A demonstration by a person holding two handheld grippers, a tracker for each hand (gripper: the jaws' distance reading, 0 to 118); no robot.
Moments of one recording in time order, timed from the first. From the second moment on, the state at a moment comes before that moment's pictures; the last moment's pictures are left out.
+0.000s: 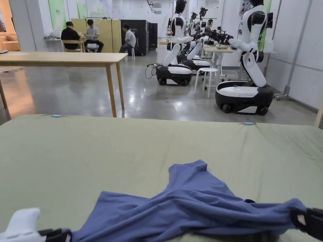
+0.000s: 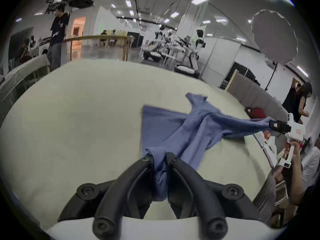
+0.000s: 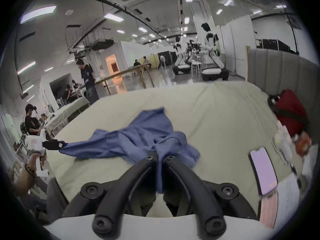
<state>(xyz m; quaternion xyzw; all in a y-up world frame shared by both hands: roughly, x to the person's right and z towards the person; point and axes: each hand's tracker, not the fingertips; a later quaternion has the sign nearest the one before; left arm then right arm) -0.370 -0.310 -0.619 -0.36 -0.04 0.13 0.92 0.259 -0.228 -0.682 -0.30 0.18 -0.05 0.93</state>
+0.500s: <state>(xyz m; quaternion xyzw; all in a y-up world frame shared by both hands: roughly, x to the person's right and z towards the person) -0.385 -0.370 -0.594 -0.40 -0.01 0.14 0.91 0.274 -0.308 -0.673 -0.44 0.09 0.01 0.89</state>
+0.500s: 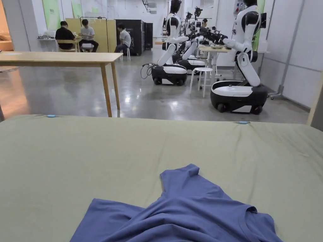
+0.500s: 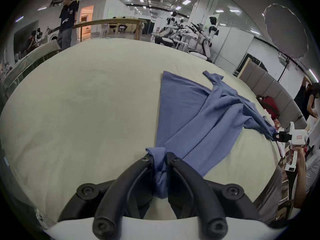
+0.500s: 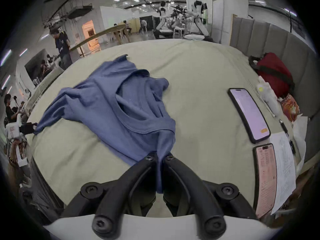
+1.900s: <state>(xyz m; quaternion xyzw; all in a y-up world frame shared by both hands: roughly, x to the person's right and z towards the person) -0.382 -0.379 -0.588 -0.39 0.17 0.17 0.89 0.247 -0.232 -0.561 -0.26 0.17 -0.05 0.95</state>
